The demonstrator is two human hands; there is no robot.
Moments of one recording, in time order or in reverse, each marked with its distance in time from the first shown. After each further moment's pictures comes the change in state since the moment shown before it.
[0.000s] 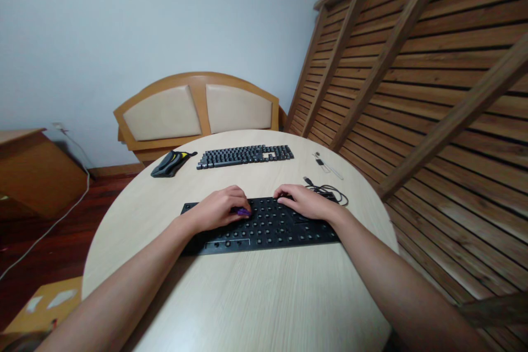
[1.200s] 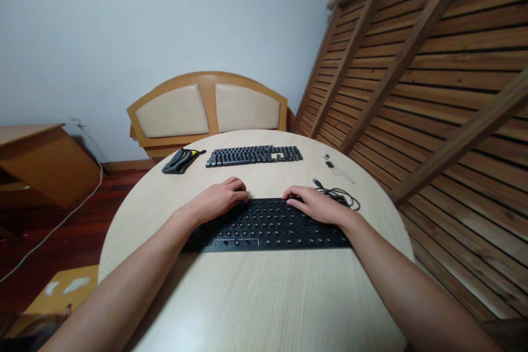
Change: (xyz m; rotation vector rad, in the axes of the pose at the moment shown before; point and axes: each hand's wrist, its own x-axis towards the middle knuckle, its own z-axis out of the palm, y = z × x) left_hand -0.016 -0.023 -0.011 0.296 -0.074 -0.122; right_hand -0.001 -0.003 -0.002 -0.031 -0.018 0.011
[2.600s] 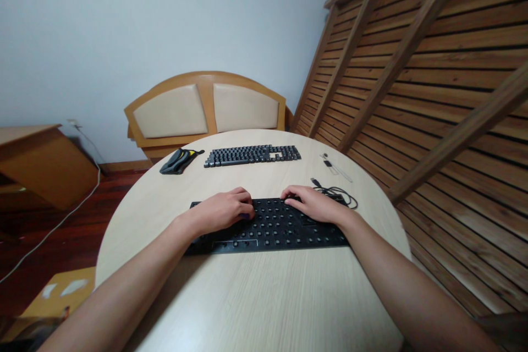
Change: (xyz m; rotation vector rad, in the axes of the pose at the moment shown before) left_hand 0.004 0.032 -0.007 -0.081 -0.057 0.131; right_hand 0.000 -0.001 -0.001 0.017 -0.002 0.022
